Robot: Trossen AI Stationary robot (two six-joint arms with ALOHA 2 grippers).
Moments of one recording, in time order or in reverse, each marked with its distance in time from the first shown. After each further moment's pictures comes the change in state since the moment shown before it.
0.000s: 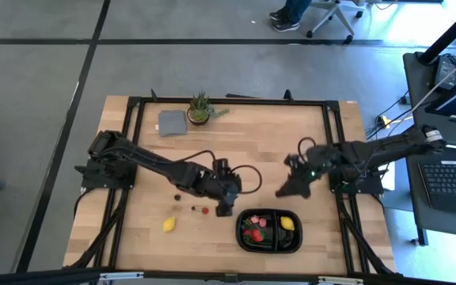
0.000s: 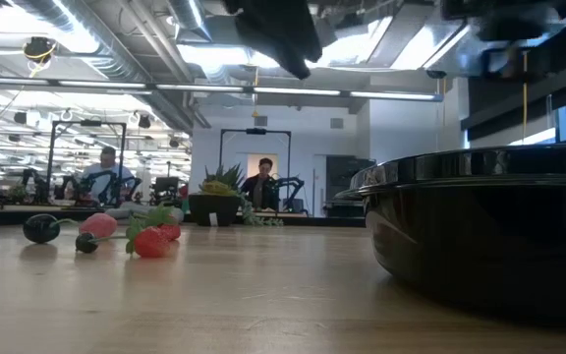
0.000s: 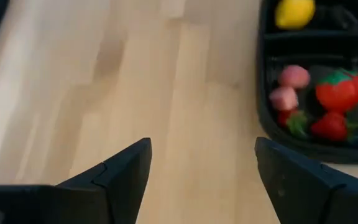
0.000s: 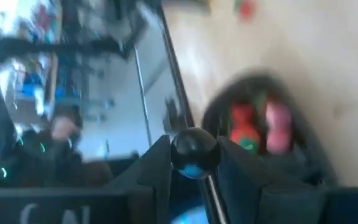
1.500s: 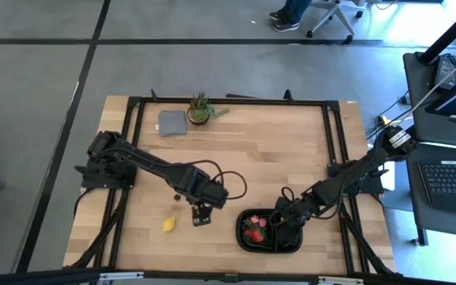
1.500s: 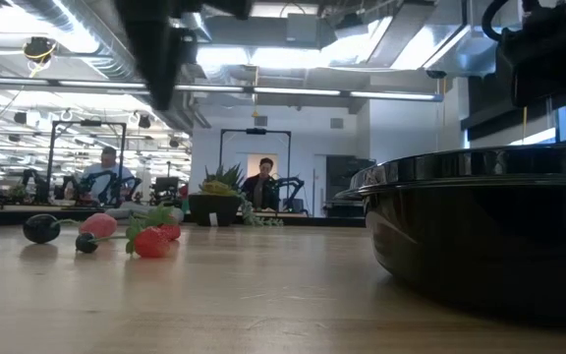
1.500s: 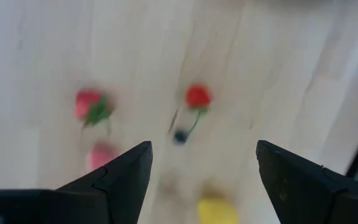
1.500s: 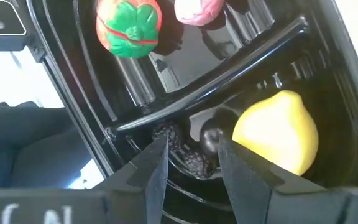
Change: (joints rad) left arm -0.025 -0.001 0.002 -0.453 0.398 -0.308; right arm 0.368 0.521 0.095 -0.128 0.167 0.158
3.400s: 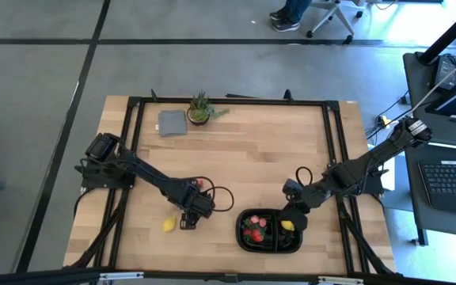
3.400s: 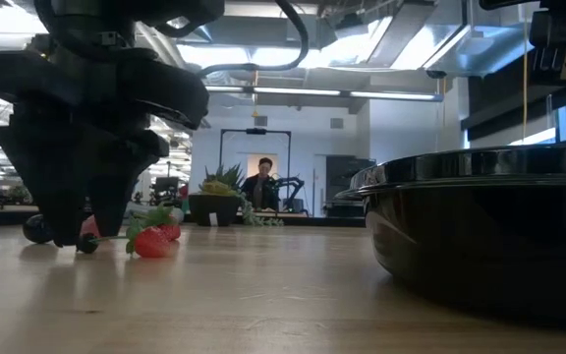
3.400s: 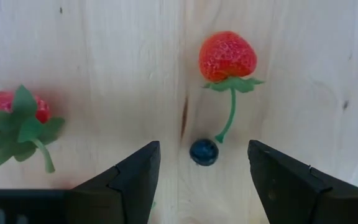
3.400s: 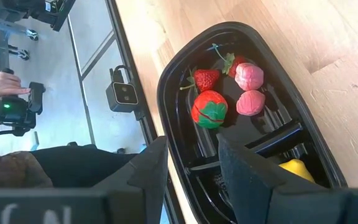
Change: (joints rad) left arm -0.062 0.000 -0.453 0.436 -0.039 0.149; right arm -0.045 -0.325 0.000 -0.002 0.165 -0.082
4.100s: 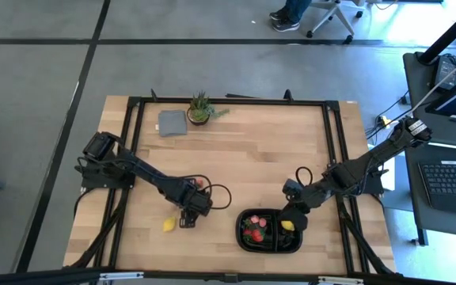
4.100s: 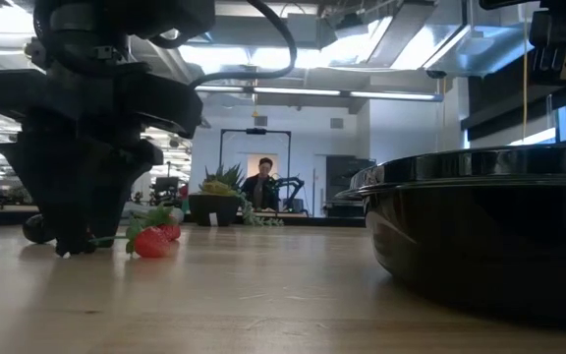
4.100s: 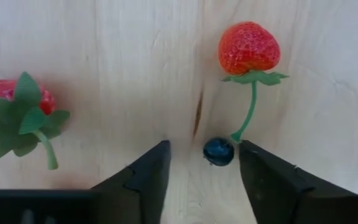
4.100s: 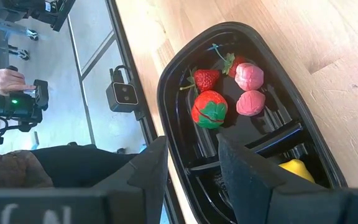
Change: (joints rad) left arm 0.000 -0.003 -0.079 0.065 0.012 -0.032; right arm 0.000 0.000 0.000 0.000 0.000 0.000
